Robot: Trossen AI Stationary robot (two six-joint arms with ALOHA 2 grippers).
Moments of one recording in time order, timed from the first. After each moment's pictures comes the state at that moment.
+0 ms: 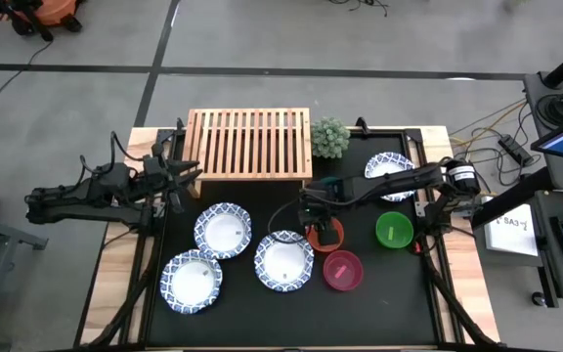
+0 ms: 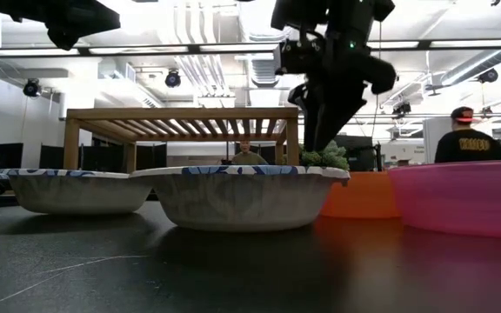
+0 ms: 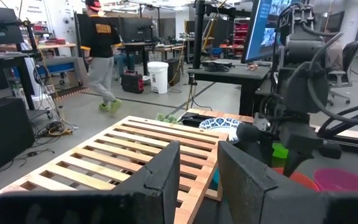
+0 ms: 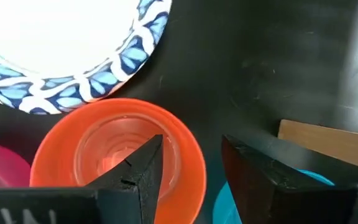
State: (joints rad) left arm 0.01 0.32 0.54 -0.23 -0.41 0.00; right arm 0.02 1.75 1.30 -0.77 0.03 -0.21
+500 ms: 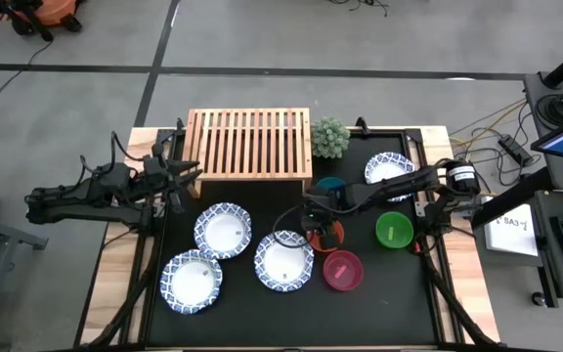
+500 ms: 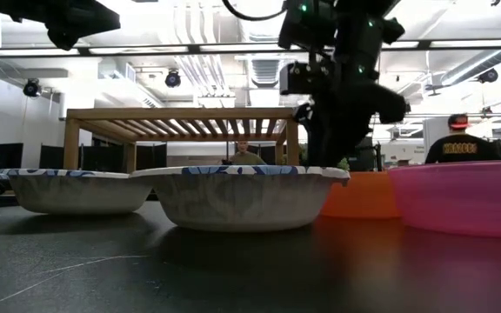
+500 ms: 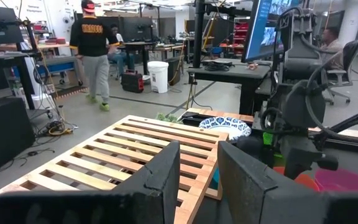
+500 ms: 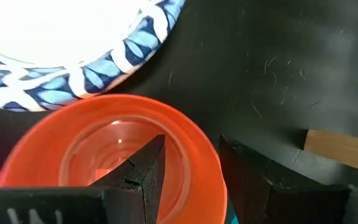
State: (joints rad) left arm 0.01 0.32 0.54 -0.23 -0.41 0.00; right arm 0.02 1.75 1.15 -0.58 0.03 -0.24
